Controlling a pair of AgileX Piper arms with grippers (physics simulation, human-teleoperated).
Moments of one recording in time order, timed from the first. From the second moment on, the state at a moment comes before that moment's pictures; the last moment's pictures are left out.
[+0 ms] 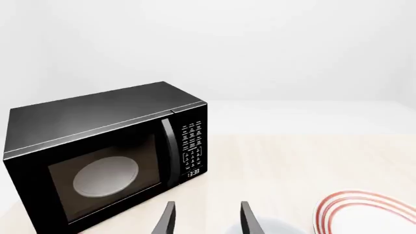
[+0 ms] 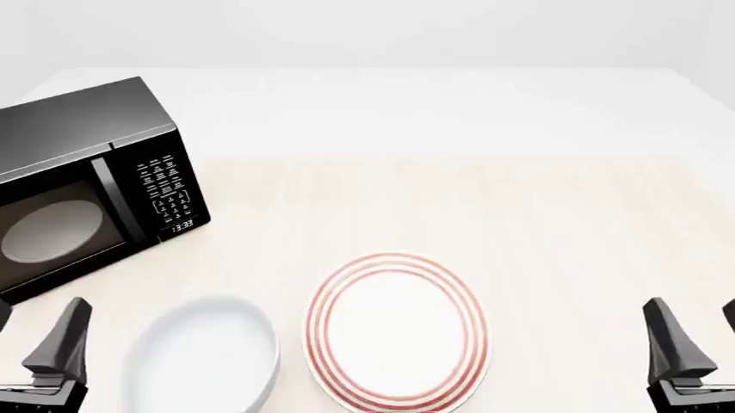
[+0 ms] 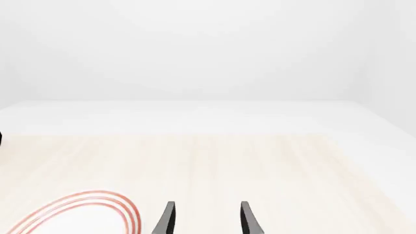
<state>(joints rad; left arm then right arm) 0.00 0.00 0.00 0.00 0.00 0.00 0.00 0.00 0.00 0.00</state>
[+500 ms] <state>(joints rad) 0.07 0.15 -0.07 -0.06 0.02 0.00 0.01 0.00 0.00 0.00</state>
